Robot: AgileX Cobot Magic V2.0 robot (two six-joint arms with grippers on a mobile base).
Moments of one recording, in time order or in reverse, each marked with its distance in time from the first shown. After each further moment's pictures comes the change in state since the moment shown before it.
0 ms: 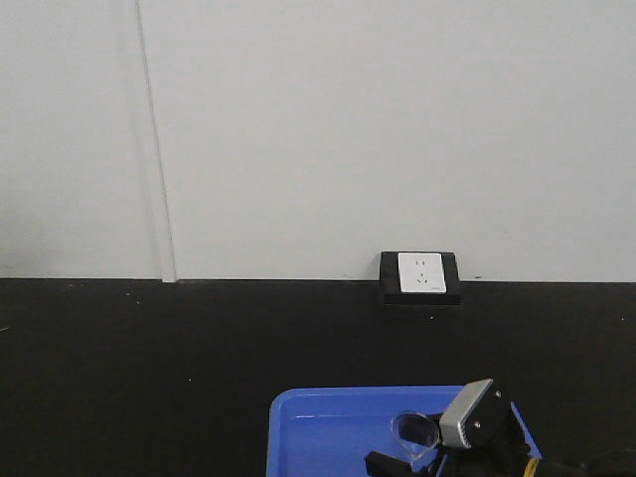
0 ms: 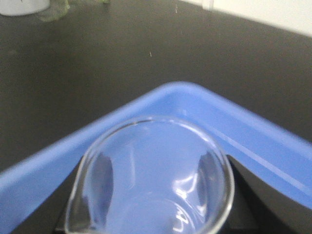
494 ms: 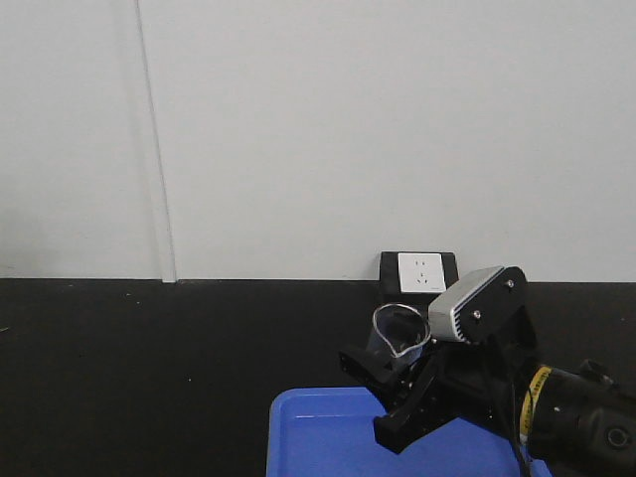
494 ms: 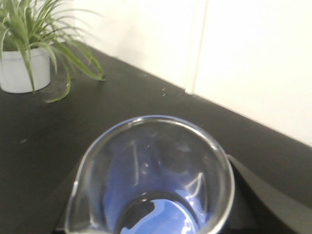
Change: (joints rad) left arm 0.000 0.000 0.000 0.000 0.000 0.000; right arm 0.175 -0.364 -0.131 -0.016 0.359 0.282
